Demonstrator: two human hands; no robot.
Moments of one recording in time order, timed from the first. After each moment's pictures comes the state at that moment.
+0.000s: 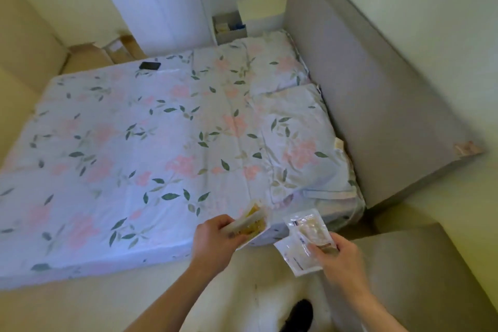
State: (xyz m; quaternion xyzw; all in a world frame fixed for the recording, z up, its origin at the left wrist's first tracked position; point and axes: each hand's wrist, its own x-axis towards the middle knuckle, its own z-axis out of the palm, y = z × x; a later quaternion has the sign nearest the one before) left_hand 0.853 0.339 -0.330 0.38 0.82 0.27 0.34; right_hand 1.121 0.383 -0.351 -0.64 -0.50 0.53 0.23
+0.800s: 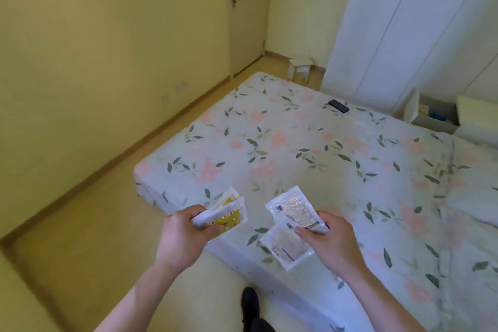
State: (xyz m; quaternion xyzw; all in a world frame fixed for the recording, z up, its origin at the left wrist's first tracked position) left_hand 0.348 0.011 -0.251 0.13 0.89 0.42 0.11; right_hand 0.507 0.269 -0.242 -0.32 -0.79 0.51 0.07
